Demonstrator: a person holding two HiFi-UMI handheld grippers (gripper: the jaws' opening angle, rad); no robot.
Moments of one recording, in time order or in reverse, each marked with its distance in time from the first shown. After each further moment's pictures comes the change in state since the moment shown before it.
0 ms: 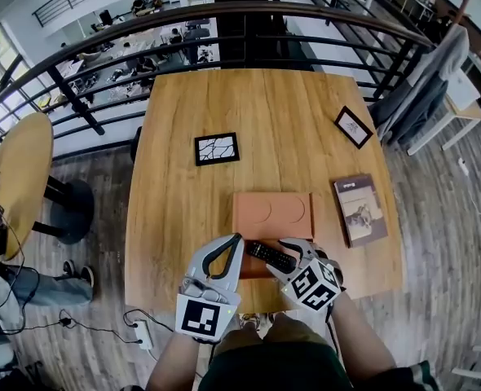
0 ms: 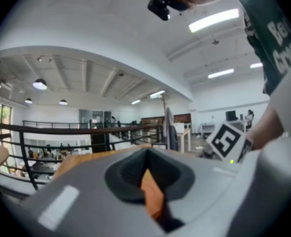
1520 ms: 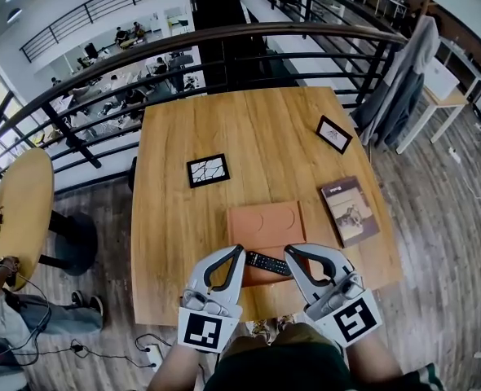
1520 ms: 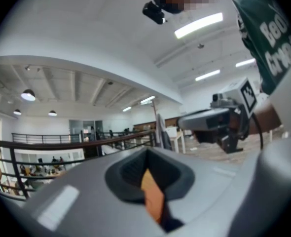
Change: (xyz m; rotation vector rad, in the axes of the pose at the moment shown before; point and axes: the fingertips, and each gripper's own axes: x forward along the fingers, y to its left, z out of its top) left arm -0.010 -0.027 0.044 0.147 -0.061 -0.107; right arm -0.193 -0.017 0.141 0.060 -0.751 -0.357
